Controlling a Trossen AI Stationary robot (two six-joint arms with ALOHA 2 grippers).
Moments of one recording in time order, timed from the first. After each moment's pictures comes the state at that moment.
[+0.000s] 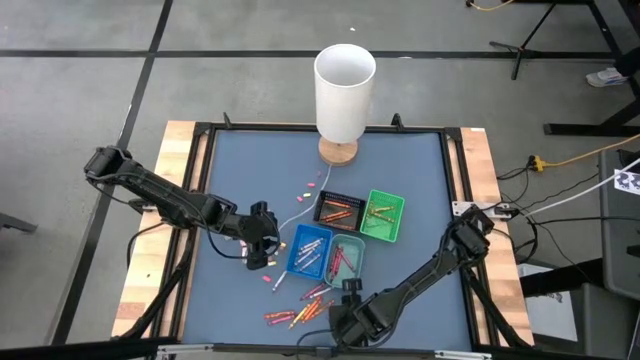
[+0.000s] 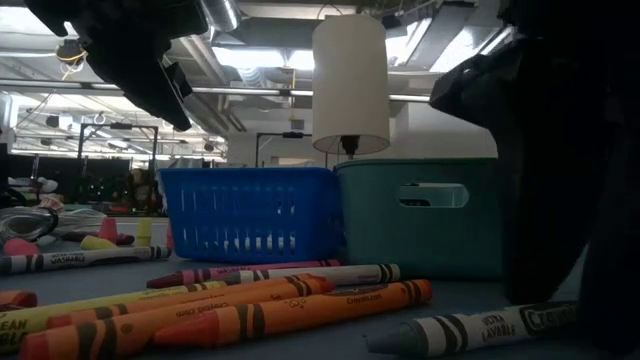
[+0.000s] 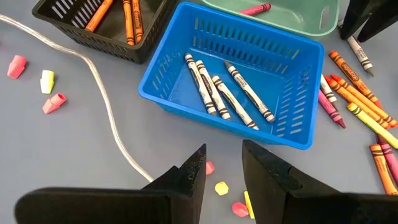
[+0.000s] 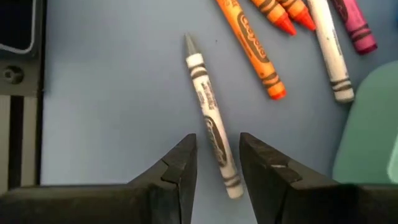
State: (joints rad) left arm -0.32 1.25 0.73 -0.34 -0.21 -0.42; right arm 0.68 2.24 1.72 -0.79 0.20 0.54
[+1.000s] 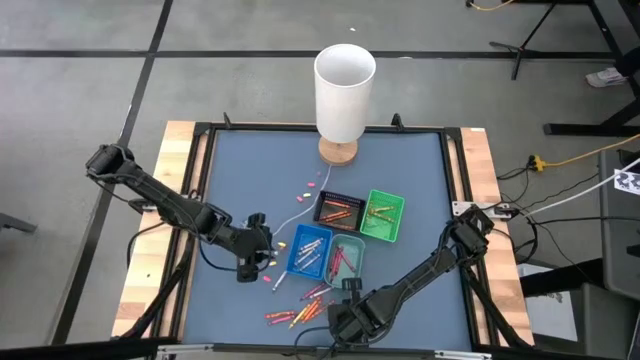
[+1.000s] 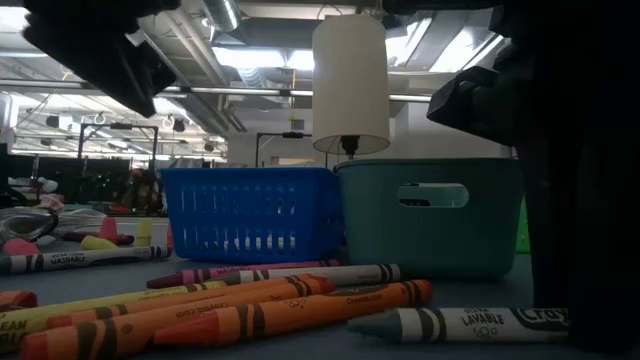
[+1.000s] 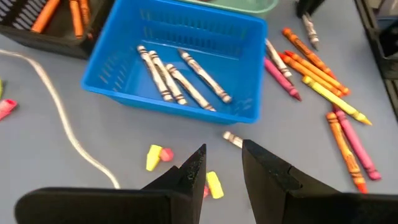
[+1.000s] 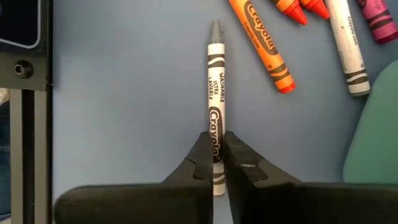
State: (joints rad) left arm -0.46 1.25 0.73 -0.34 -0.21 -0.42; right arm 0.67 2.24 1.72 -0.81 0.12 0.54
